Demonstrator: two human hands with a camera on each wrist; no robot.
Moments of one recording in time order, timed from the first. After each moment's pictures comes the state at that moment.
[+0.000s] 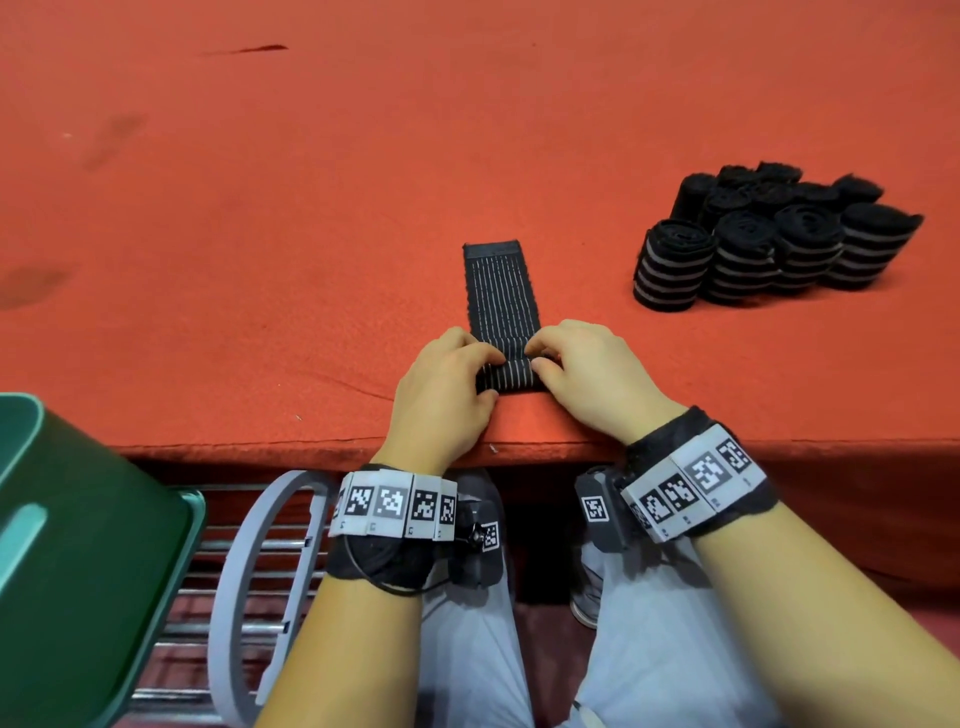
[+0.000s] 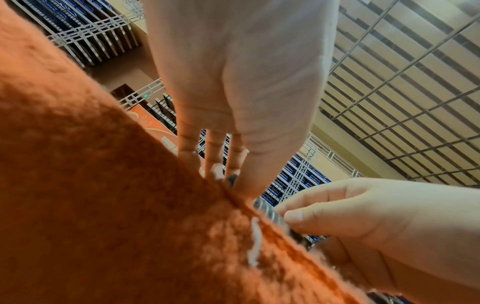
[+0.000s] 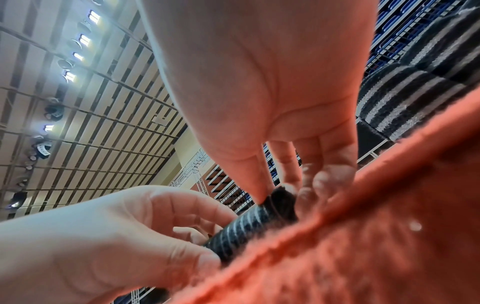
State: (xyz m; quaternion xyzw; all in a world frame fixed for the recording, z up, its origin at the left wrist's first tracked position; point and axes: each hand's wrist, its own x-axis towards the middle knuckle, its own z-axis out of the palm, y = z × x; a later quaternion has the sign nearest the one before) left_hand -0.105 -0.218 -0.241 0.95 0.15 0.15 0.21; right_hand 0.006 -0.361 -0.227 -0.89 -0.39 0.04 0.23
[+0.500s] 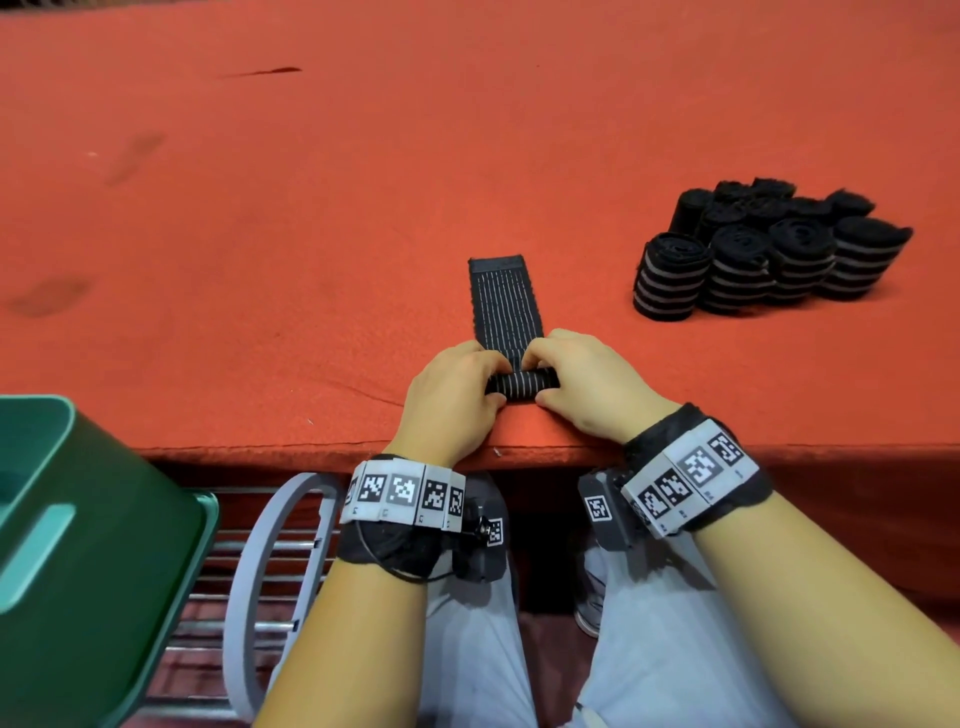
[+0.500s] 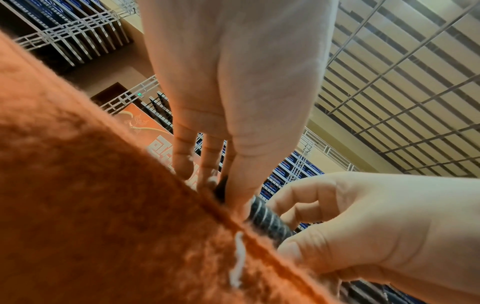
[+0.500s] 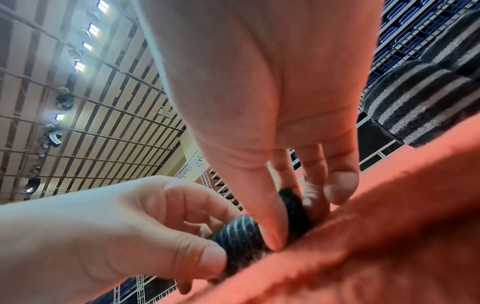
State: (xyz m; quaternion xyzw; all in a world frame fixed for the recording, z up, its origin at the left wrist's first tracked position) left_hand -0.104 -0.225 -0.226 0.97 0.15 0.10 0.17; right_hand 0.003 -0.362 -0.221 -0.88 -0.44 0.07 0.19
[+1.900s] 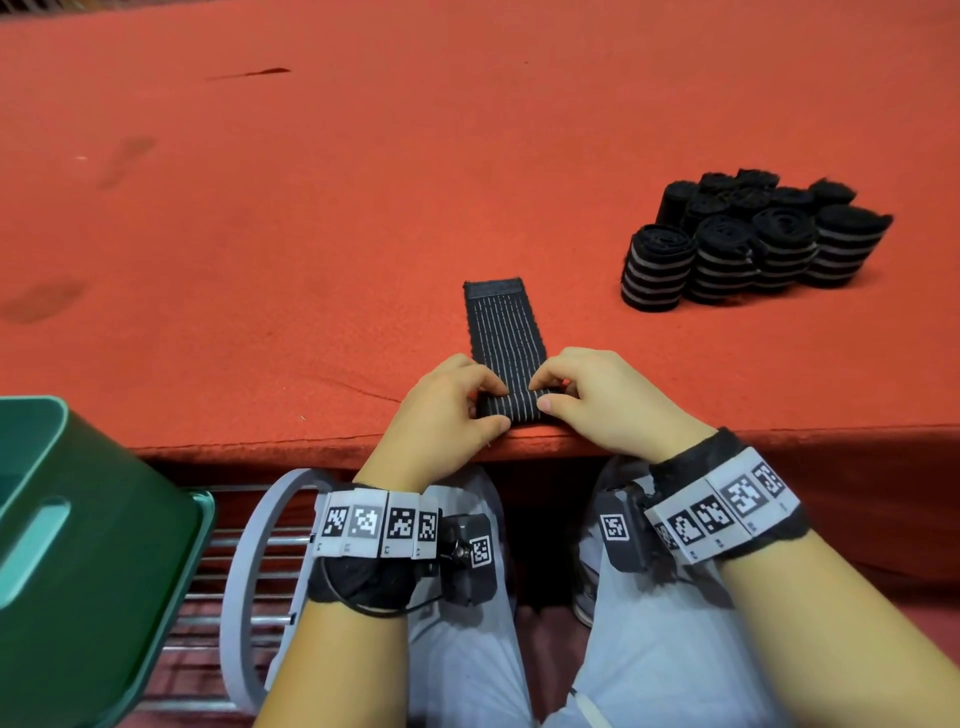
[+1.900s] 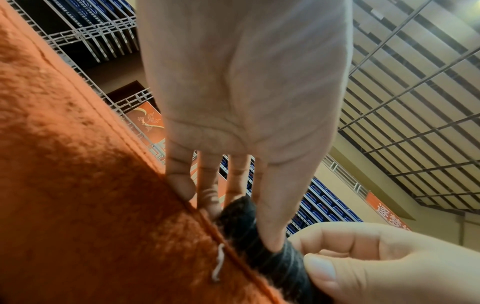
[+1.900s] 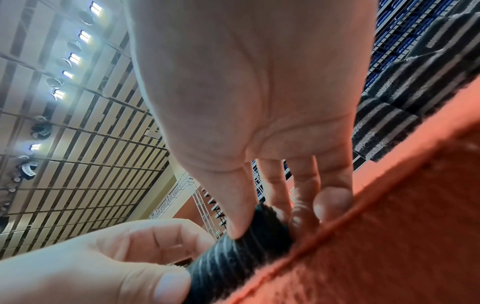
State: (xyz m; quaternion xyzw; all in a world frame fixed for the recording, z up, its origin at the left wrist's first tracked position) left_hand -0.129 -0.229 -0.230 0.93 0.10 0.11 0.33; right_hand -0.006 -0.396 -0.226 -0.85 -0.44 0.09 0.27
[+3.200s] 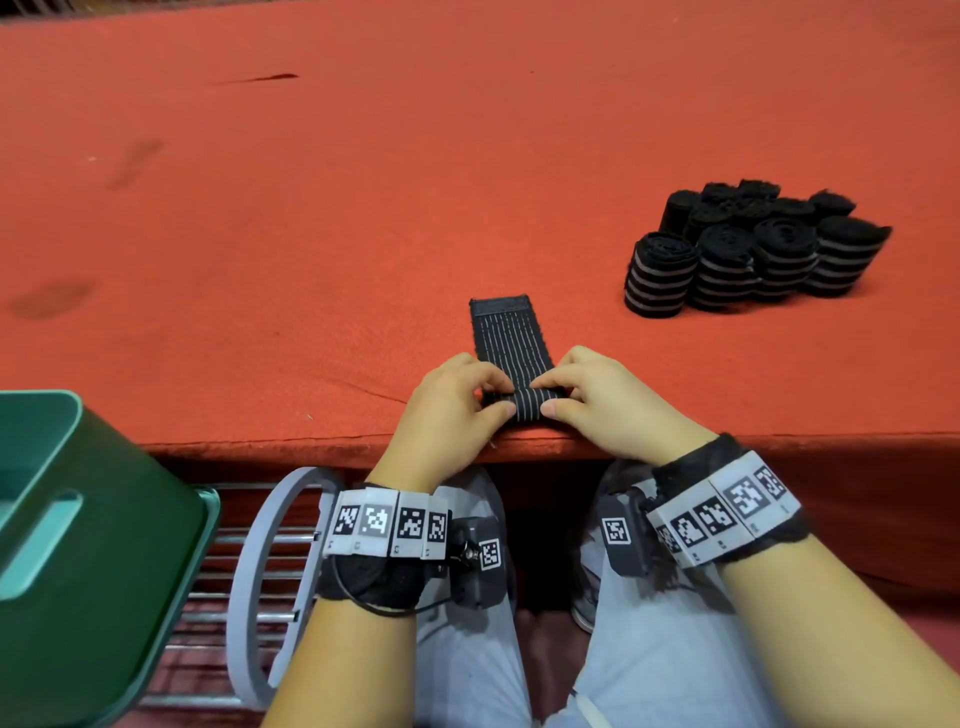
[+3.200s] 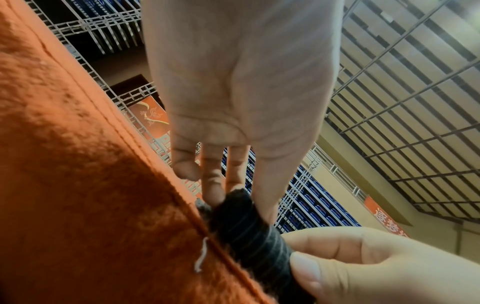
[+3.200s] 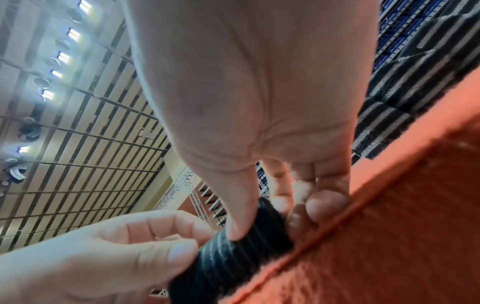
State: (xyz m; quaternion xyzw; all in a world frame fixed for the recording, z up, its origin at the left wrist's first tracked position) left_hand -0.128 -0.234 -0.230 0.92 0.12 0.15 0.34; right_hand -0.008 -0.397 -0.226 -0.85 -0.43 0.14 0.26
